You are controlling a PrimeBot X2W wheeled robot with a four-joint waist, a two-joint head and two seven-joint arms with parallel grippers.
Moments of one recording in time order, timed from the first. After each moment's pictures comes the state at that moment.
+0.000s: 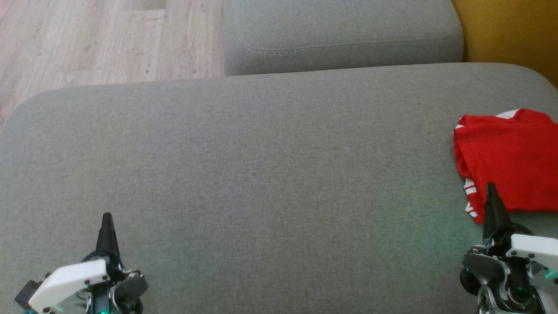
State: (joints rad) left arm -0.06 0.05 0.07 0.27 -1.61 -0.12 0.10; right arm -0.06 -0.06 -0.10 0.27 1.63 0.13 0.08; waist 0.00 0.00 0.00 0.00
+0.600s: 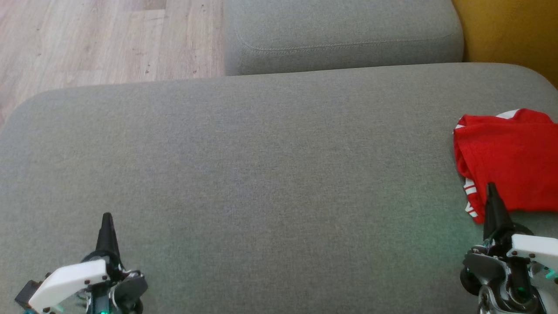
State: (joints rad) left arm -0.06 0.05 0.07 0.27 -1.61 -0.12 0.10; right arm -0.06 -0.05 -0.11 0.28 1.63 0.13 0.09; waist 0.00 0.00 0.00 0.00
